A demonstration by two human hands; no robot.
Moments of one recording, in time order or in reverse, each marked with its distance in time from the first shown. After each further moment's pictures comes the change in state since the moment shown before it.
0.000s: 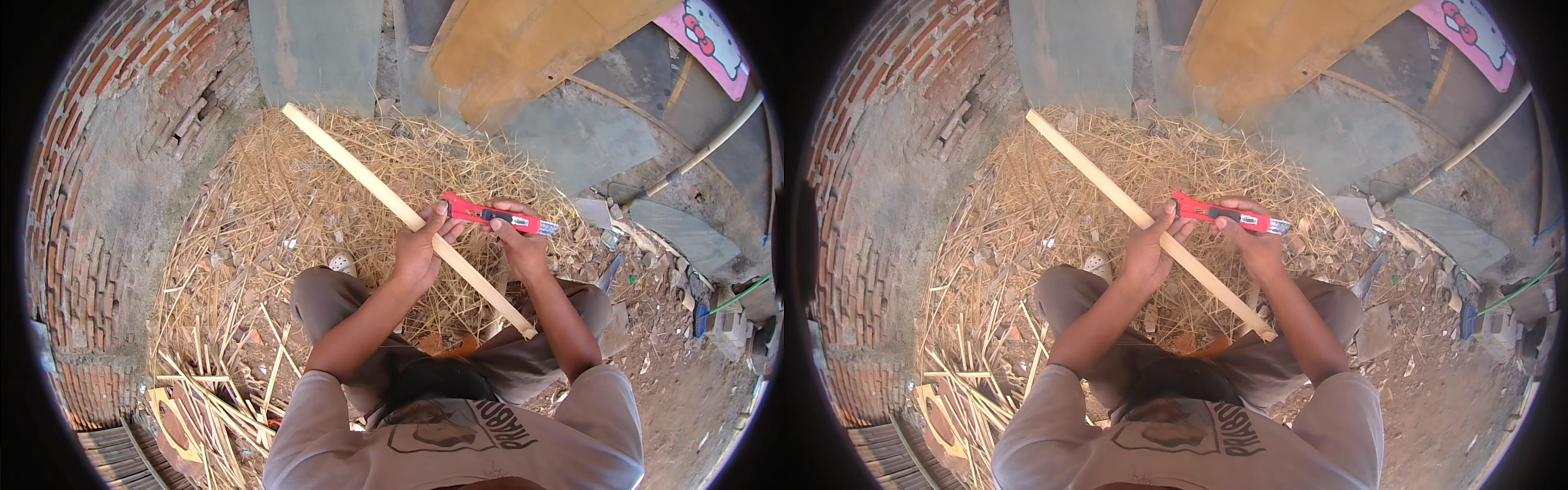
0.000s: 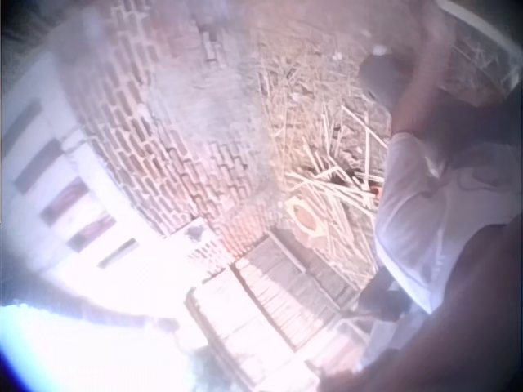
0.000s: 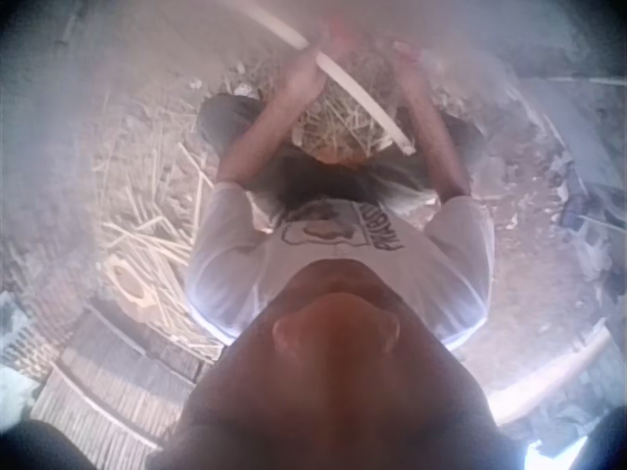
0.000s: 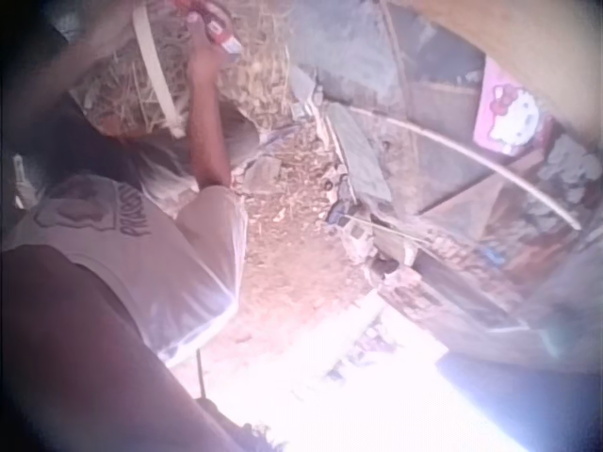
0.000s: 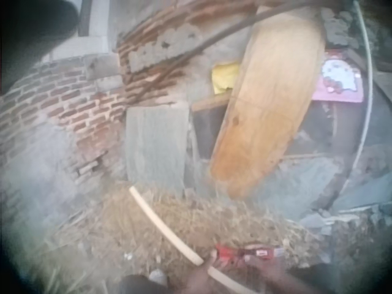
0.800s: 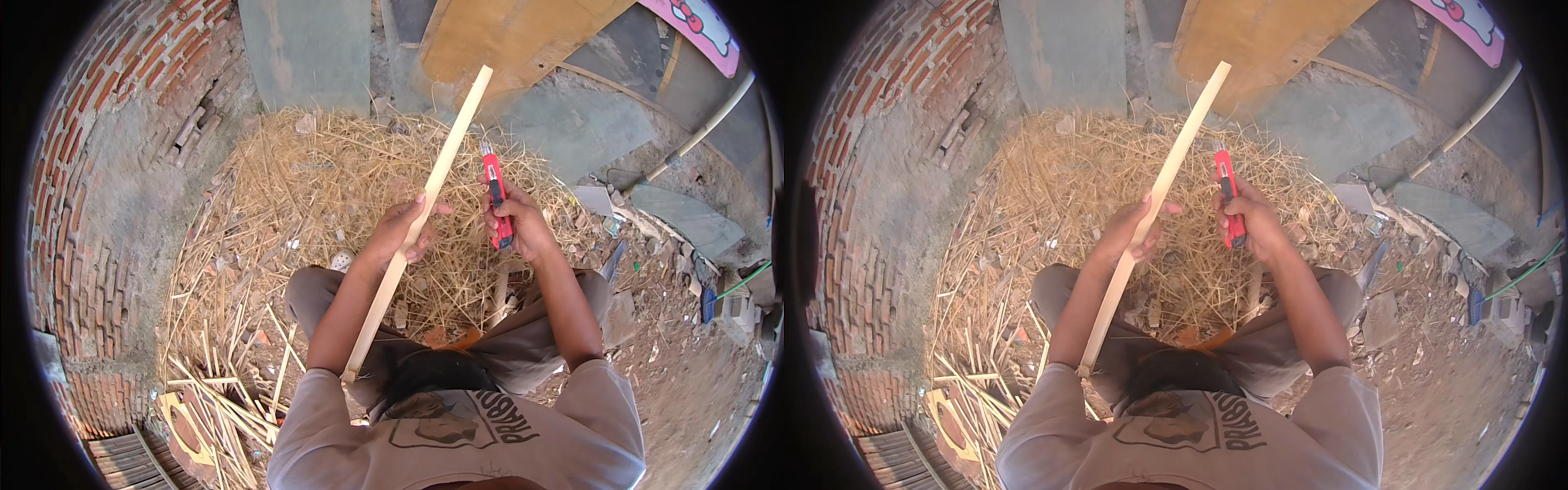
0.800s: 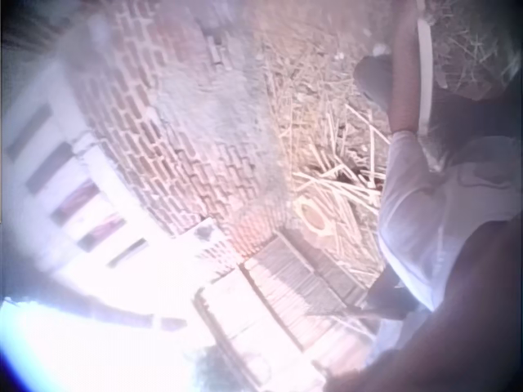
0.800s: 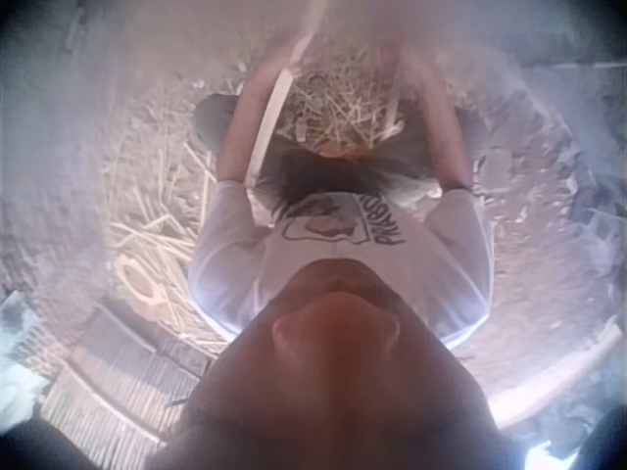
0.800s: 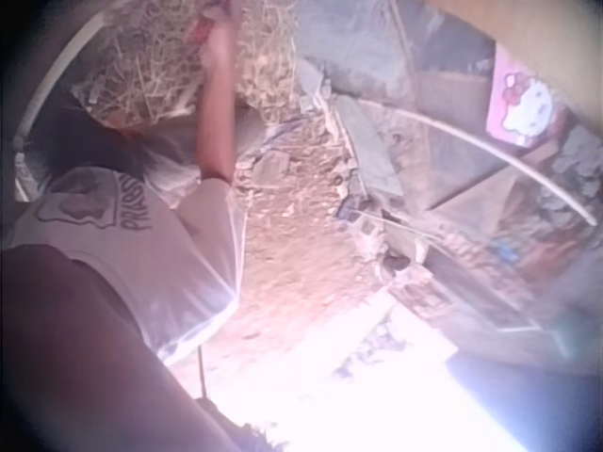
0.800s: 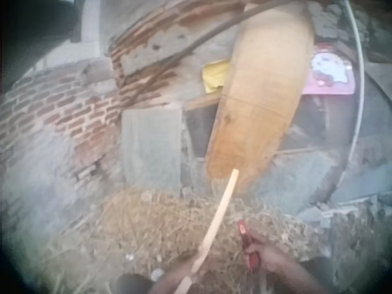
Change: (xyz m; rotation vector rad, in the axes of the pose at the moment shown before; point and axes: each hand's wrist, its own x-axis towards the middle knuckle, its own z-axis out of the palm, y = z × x) left_hand 0.000 0.051 -0.014 0.568 -0.415 -0.254; right_hand 0.014 -0.036 -0.005 0.147 -0.101 0.429
